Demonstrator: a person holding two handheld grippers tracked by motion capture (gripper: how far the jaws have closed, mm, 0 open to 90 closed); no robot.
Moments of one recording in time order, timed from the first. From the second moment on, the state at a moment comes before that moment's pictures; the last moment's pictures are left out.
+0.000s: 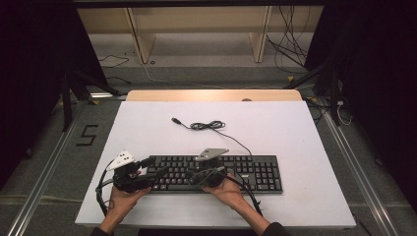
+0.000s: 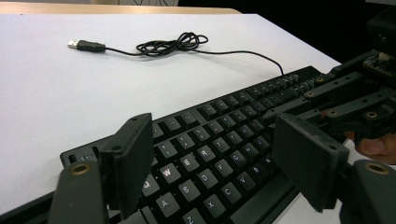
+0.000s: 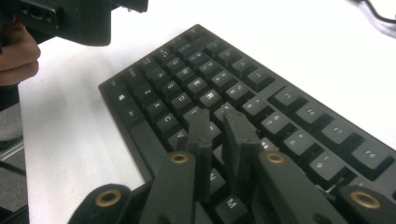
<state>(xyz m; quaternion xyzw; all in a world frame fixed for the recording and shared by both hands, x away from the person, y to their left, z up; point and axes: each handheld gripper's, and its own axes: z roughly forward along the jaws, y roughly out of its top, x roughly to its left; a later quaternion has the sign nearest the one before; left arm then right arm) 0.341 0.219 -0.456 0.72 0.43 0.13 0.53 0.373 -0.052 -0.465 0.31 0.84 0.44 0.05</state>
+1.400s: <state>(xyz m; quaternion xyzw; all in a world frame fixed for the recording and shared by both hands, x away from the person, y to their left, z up) 0.340 0.218 -0.456 0.72 0.42 0.13 0.54 0.388 -0.092 -0.453 0.35 0.82 0.44 0.08</state>
